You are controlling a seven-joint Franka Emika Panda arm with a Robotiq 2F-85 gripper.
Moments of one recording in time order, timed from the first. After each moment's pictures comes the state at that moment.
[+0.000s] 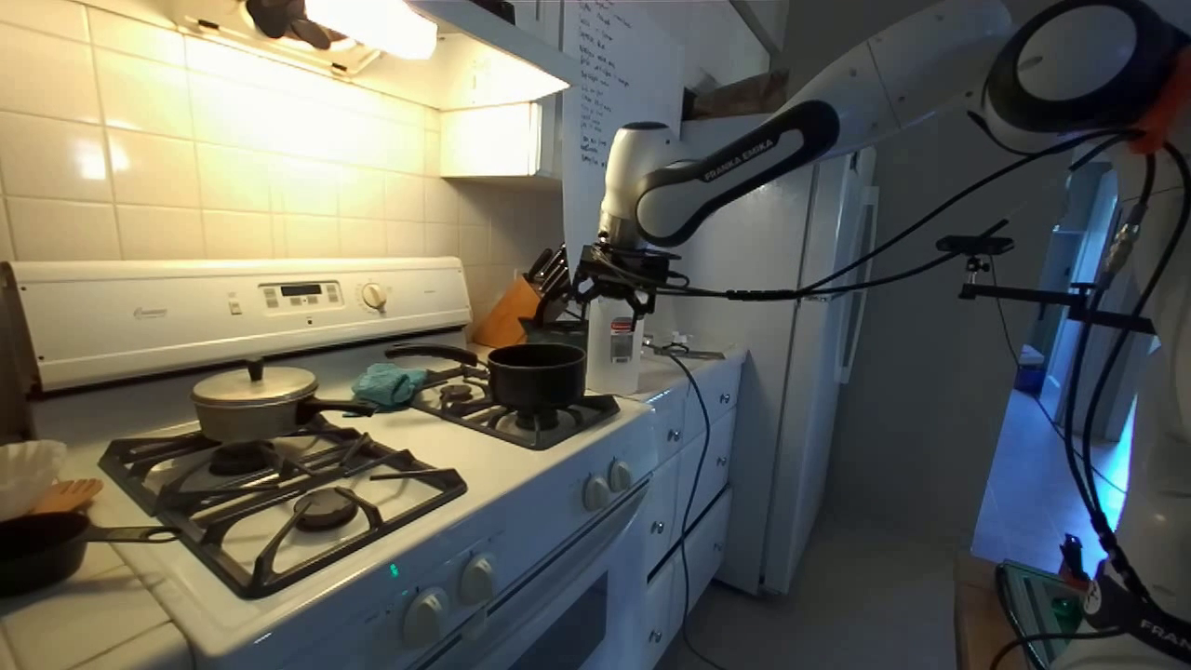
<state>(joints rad) -0.05 0.32 -0.03 -1.69 -0.35 2.31 1.20</state>
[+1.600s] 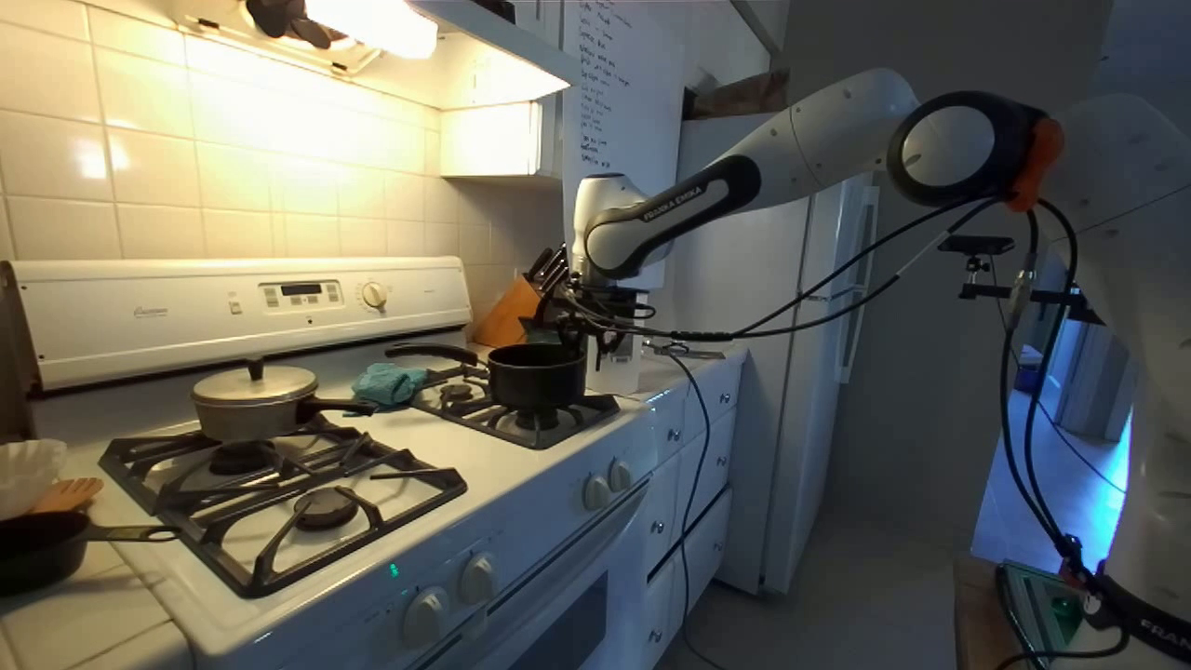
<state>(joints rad) 0.00 0.61 -0.10 -1.41 -0.18 2.20 1.08</state>
